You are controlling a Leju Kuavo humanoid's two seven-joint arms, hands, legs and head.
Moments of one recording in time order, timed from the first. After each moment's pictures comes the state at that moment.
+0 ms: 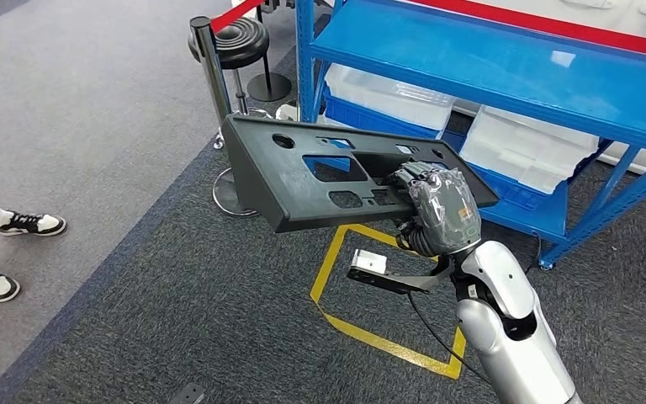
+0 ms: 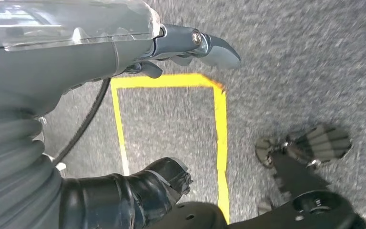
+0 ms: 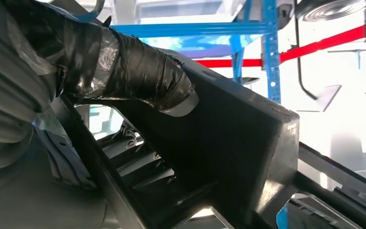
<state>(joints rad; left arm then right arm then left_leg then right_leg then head) -0.28 0.01 -1.56 -0.01 1.00 -0.02 -0.01 -0.35 -0.17 0.54 -1.73 1.11 -0.09 -0.23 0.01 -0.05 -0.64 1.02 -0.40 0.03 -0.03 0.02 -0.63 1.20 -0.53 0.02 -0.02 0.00</state>
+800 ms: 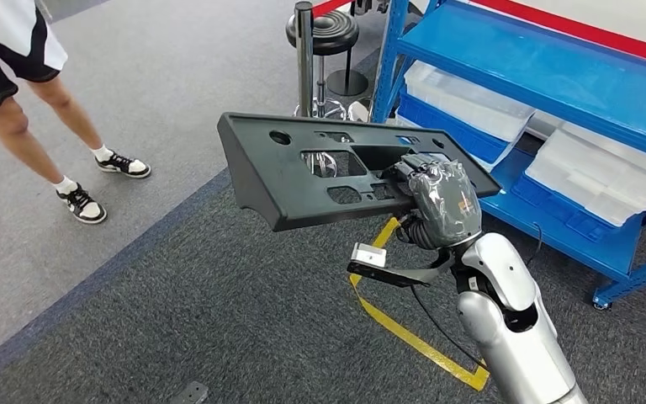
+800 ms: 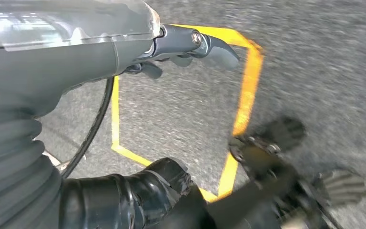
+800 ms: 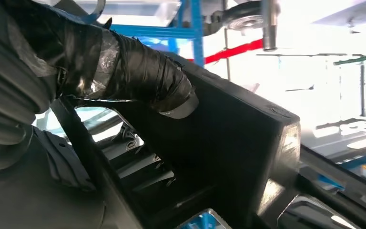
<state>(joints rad) -0.29 0.01 -1.56 -0.01 1.01 -0.04 -0.07 -0.38 -0.17 0.54 -1.72 1.11 -0.08 -0.23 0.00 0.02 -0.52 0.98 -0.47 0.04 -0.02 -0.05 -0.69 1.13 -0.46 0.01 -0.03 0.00</state>
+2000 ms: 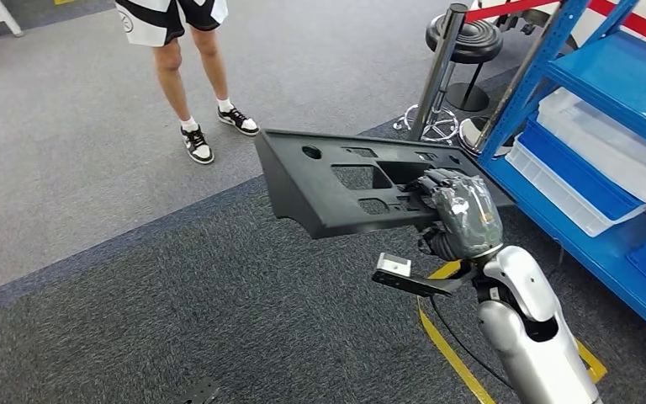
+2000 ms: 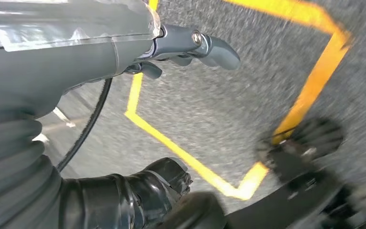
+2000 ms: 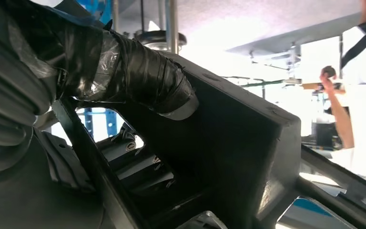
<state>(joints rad) -0.33 -0.03 -1.56 -0.03 0.84 -0.06 0.03 -0.30 -0.27 0.46 -1.71 1.04 -0.14 -0.29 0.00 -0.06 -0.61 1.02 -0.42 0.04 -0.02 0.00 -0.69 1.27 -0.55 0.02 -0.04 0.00</state>
